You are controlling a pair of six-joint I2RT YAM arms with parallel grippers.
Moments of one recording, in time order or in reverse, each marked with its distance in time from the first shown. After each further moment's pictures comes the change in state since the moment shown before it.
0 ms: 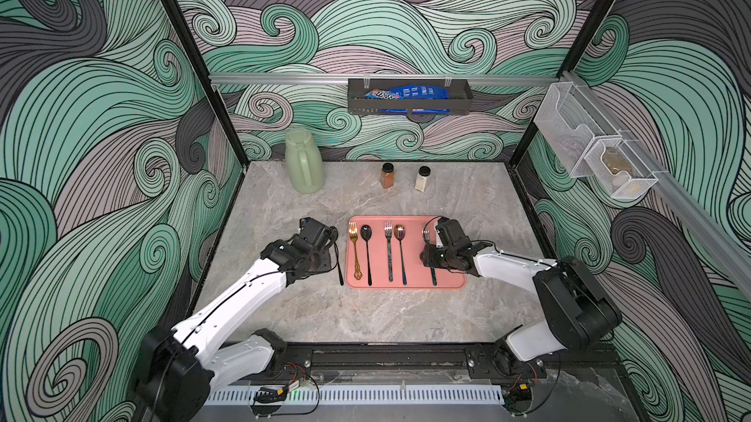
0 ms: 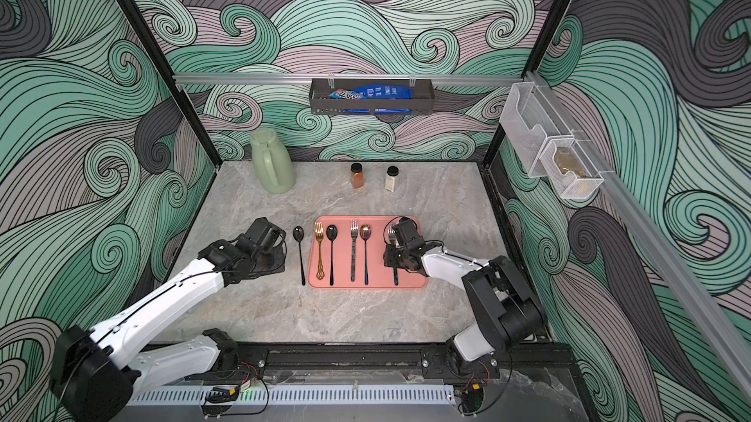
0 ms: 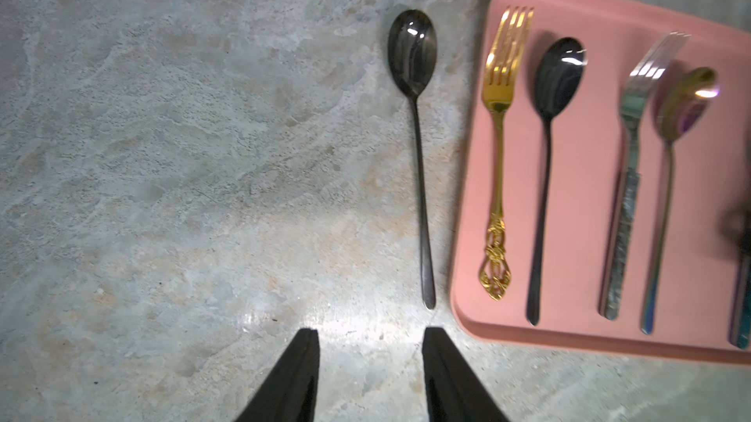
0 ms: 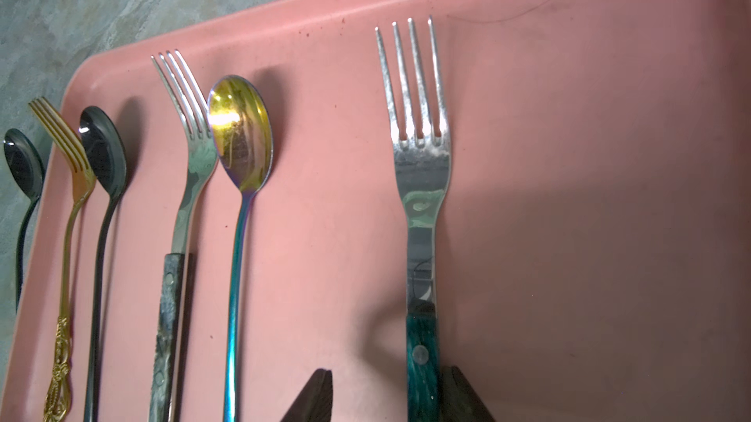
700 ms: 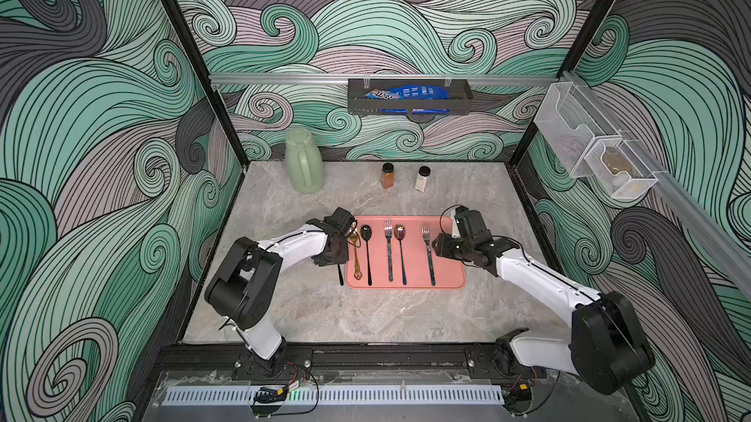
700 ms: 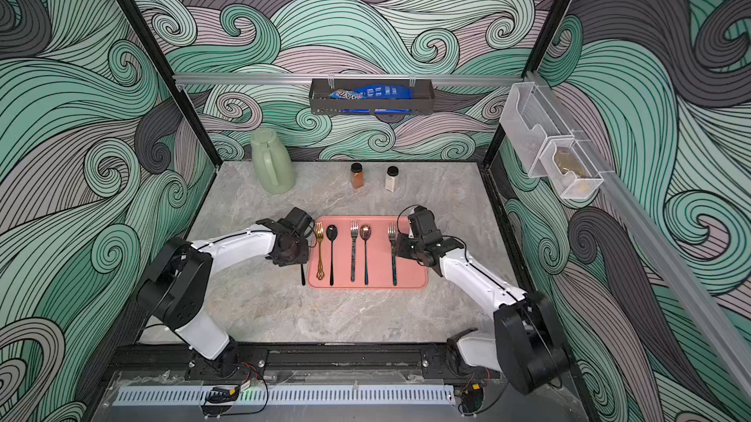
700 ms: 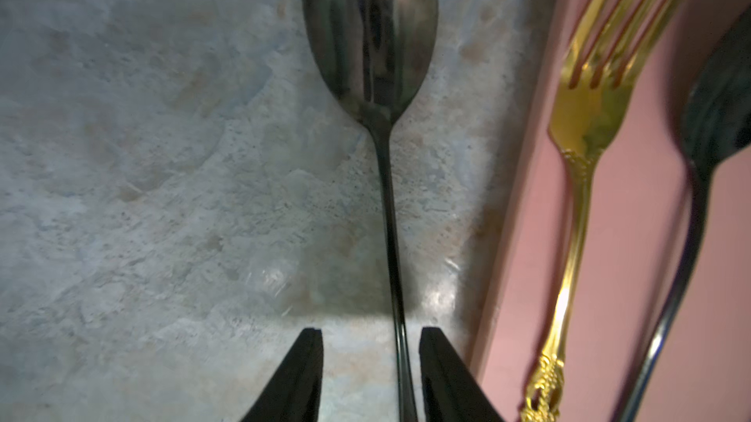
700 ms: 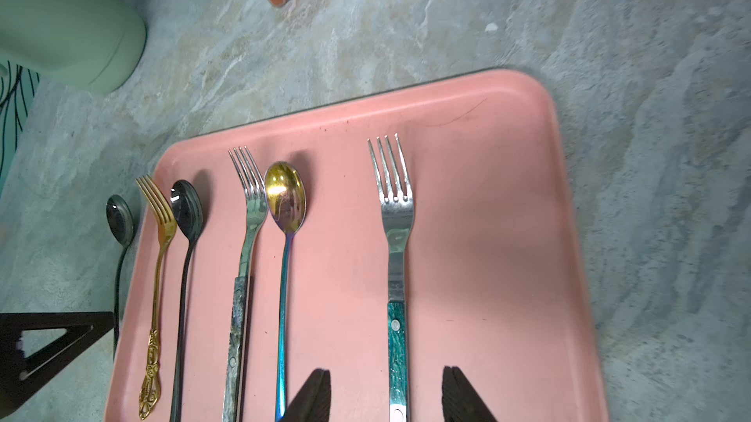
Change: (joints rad) left arm 0.024 0.492 0.126 0.197 0.079 0.040; right arm -0.118 -0.251 0.050 -0.190 -0.005 -0.031
